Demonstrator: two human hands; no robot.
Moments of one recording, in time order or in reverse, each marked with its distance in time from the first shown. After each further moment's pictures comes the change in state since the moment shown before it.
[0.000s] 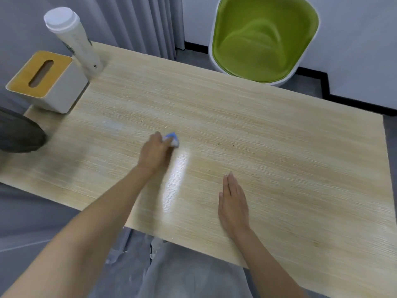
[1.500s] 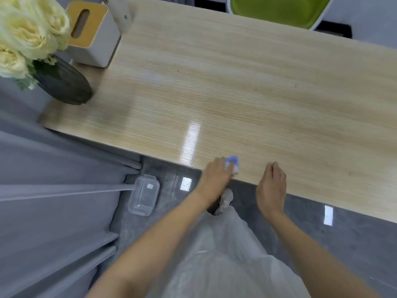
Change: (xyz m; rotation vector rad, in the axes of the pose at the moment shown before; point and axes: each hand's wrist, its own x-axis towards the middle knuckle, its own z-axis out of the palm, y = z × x) left_hand -0.229 -0.044 0.005 0.183 -0.264 0.472; right_hand -0.124 -0.029 0.054 -0.001 0.157 0.307
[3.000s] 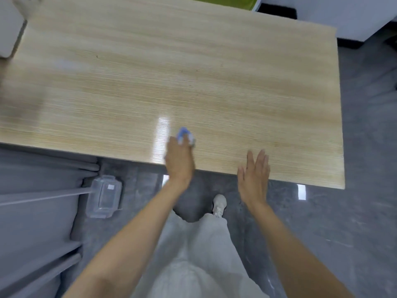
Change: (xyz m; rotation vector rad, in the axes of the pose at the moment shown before) left_hand 0.046 0.098 0.078 -0.377 0.299 -0.630; right_hand -0.001 0.145 -0.037 0.069 -0.044 0.067
